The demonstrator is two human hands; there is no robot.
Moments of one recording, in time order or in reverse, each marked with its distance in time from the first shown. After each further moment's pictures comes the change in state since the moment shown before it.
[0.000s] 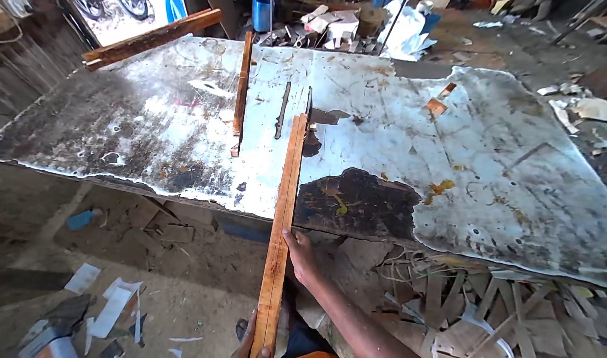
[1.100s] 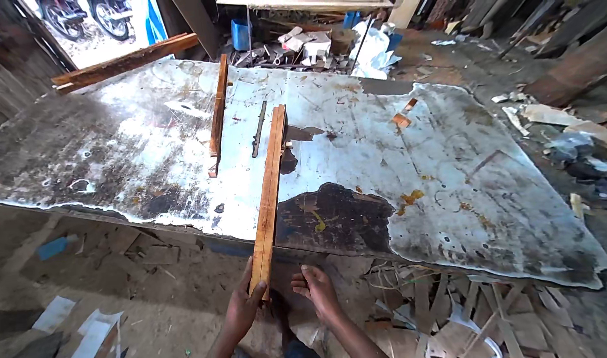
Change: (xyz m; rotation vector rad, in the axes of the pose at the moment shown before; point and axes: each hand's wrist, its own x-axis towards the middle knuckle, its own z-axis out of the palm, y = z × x) left_hand 0.173 0.058 0.014 -0.011 0.057 0.018; right_hand -0.007 0.009 -0.099 0.071 0.040 0.183
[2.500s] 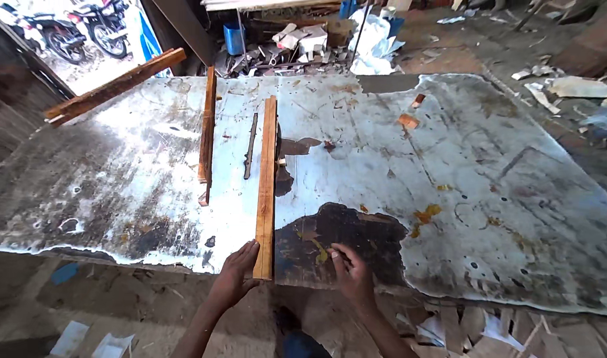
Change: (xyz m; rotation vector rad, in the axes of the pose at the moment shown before) left_hand 0.147 0.072 -0.035 0.915 -0.216 0.421; right_hand 0.100 -0.080 -0.062 -0.499 0.257 -0.759
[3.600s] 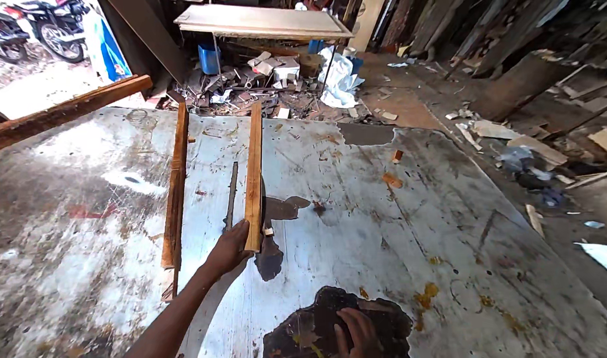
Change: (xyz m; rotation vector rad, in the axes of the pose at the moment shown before) left_hand 0.311 -0.046 -0.113 0.096 -0.156 -0.005; right_hand 0.094 0.025 0.009 -0.579 0.046 -0.144
